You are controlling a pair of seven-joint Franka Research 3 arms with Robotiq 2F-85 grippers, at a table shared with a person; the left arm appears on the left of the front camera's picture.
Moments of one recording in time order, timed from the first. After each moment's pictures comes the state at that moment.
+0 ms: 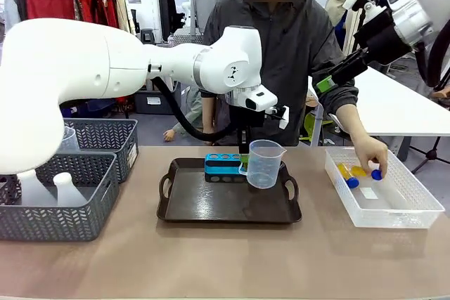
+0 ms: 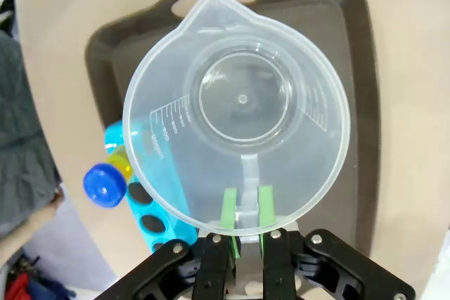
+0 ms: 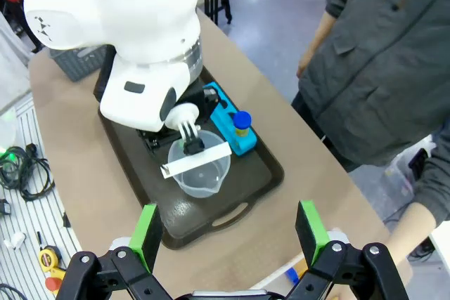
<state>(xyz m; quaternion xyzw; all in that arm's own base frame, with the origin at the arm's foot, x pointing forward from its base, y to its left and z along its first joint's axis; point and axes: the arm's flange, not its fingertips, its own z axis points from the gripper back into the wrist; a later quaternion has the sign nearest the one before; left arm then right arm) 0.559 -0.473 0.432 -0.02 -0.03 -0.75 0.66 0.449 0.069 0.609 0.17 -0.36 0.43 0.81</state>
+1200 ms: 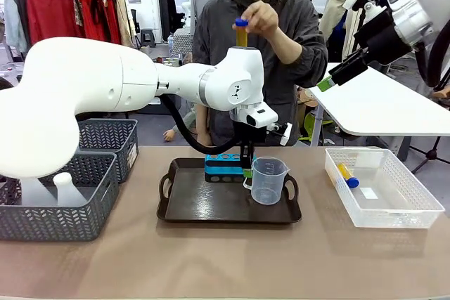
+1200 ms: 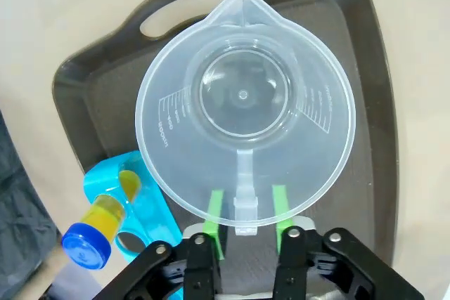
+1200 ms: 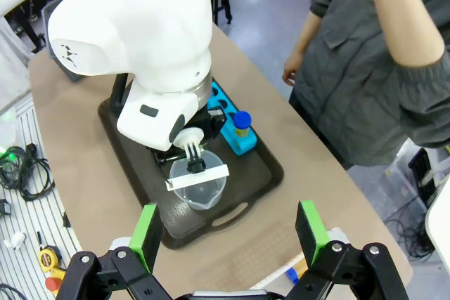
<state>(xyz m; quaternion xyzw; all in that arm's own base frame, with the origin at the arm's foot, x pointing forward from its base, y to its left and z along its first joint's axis) 0.566 -0.480 0.390 -0.04 -0.03 -0.78 0.62 0.449 0.069 0.609 0.17 -0.36 0.43 0.81</state>
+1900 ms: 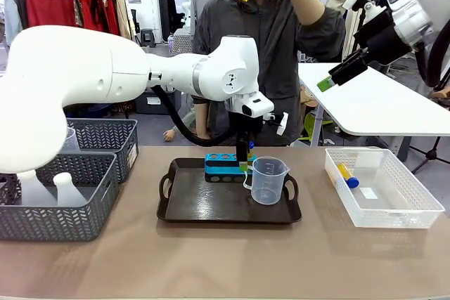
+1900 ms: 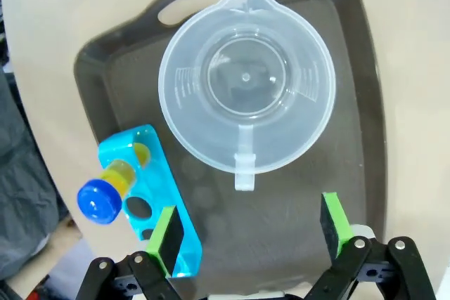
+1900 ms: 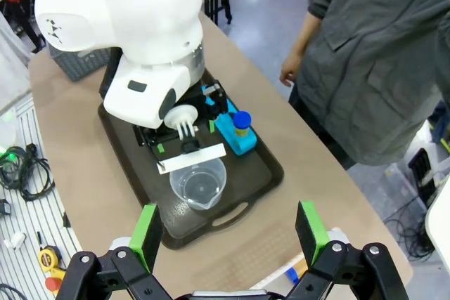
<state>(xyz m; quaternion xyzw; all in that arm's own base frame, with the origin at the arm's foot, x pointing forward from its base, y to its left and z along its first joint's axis) 0.564 -0.464 0.423 -0.03 -0.04 -0.77 0.63 0.449 0.069 0.609 0.17 -0.36 0.43 0.81</state>
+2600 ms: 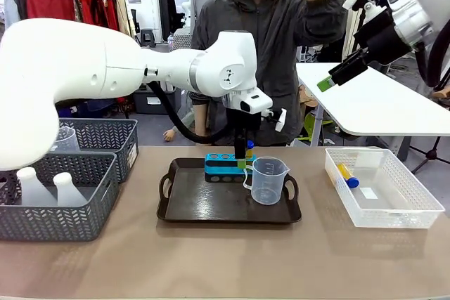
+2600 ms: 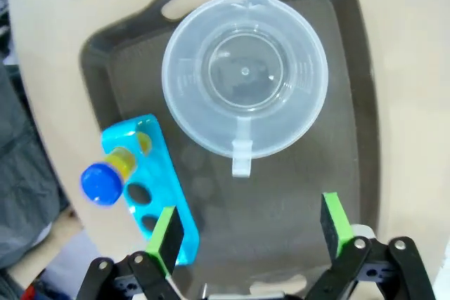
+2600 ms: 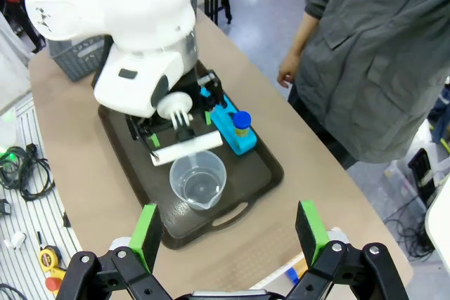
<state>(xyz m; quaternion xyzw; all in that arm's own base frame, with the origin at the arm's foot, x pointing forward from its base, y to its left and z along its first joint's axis) 0.560 -0.456 0.444 -0.03 -0.04 -0.76 0.65 0.449 0.069 0.609 0.17 -0.36 0.43 0.81</state>
